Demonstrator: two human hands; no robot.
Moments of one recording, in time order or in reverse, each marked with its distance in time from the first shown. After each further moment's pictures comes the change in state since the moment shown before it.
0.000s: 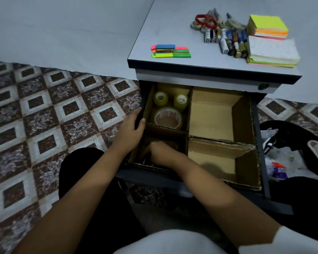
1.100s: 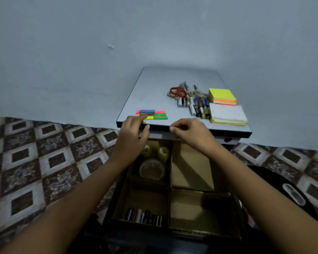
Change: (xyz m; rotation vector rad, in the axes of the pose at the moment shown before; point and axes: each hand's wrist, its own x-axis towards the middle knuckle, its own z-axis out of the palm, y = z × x) left_hand 0.065 0.103 -0.027 0.157 0.393 0.621; right_hand -0.099 -0.015 -0.187 0.203 0.781 0.046
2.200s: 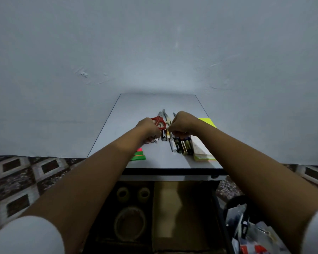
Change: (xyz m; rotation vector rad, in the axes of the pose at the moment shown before) left_hand 0.188 0.036 0.104 -0.130 -0.707 -0.675; right_hand 0.150 0.020 -0.077 -0.261 -0.050 0.291
